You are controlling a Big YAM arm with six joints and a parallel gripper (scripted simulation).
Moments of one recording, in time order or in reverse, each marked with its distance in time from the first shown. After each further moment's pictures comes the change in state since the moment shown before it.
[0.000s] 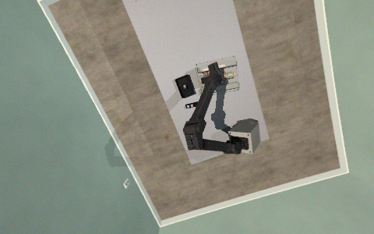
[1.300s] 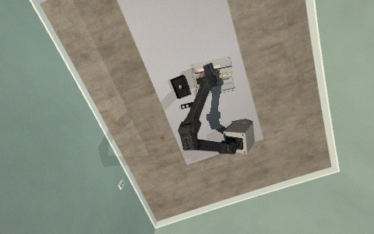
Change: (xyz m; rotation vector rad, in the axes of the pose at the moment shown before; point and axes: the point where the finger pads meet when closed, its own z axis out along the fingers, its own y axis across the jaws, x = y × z) arm 0.000 0.000 0.000 0.000 0.000 0.001
